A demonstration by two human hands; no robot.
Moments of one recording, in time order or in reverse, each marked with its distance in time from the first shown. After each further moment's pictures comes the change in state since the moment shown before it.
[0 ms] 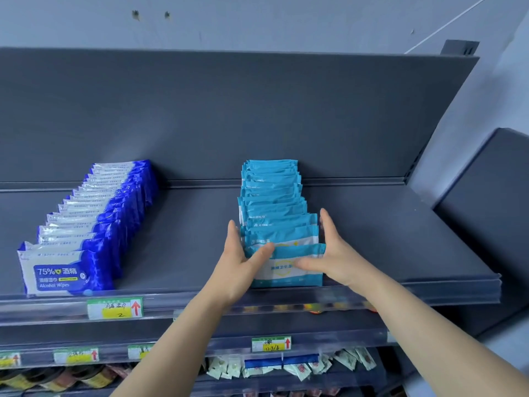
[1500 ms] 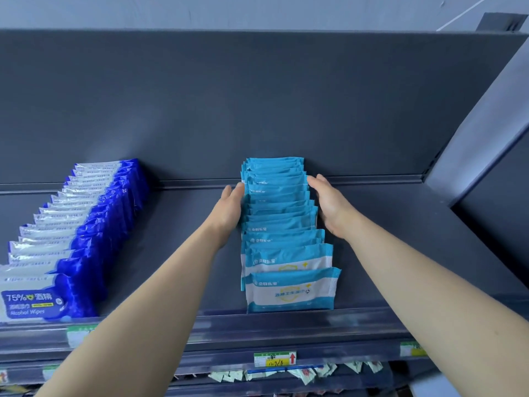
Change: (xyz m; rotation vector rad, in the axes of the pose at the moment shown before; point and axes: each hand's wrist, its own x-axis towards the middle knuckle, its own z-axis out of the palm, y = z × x) left_hand 0.138 -0.001 -0.037 -0.160 0.121 -0.267; right_hand 0.139 -0.019 -0.027 0.469 0.176 0.153
